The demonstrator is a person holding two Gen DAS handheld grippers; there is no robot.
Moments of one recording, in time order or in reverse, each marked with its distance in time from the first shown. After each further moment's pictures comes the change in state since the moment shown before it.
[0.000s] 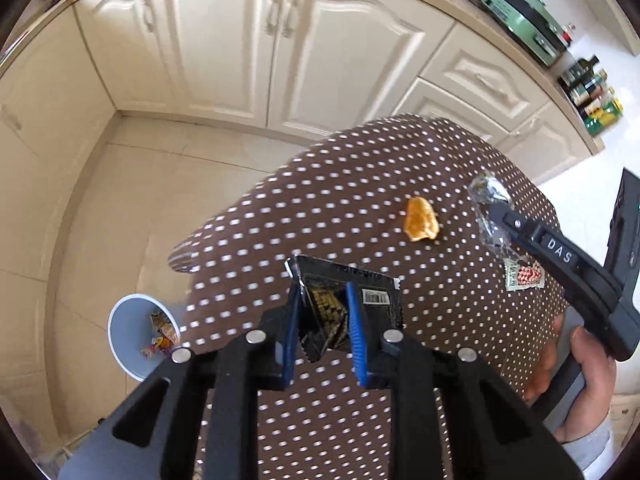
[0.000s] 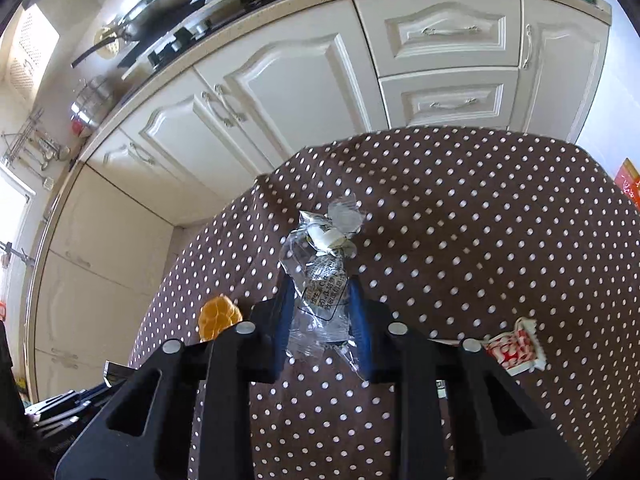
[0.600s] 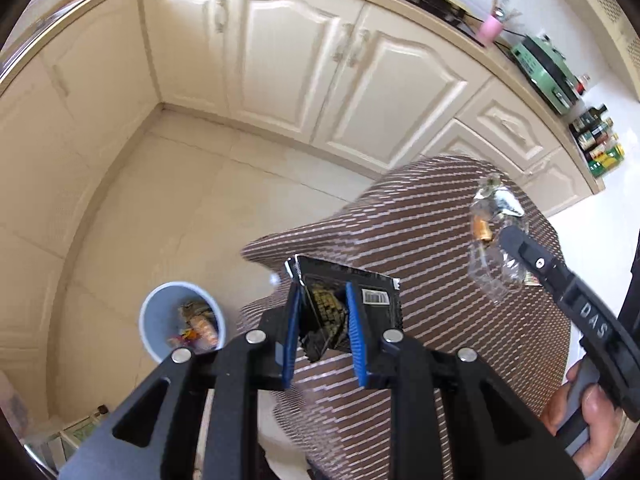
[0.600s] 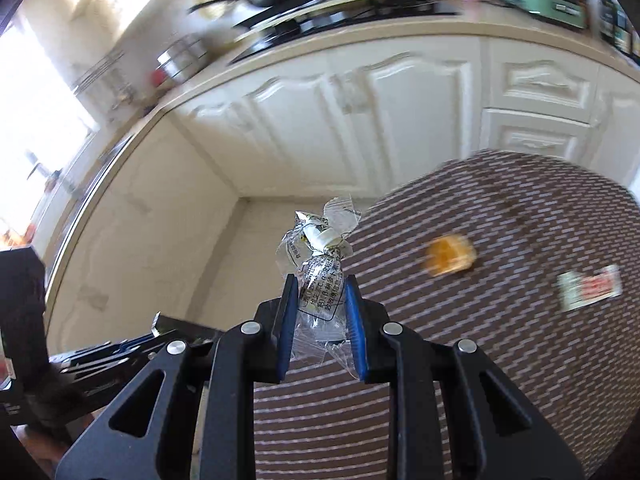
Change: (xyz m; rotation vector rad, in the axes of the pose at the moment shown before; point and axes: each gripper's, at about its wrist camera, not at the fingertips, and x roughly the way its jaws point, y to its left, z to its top) left arm -0.092 0.139 -0.048 -0.111 -0.076 0.014; right arm -0.044 0.182 -0.077 -0.238 0.016 0.188
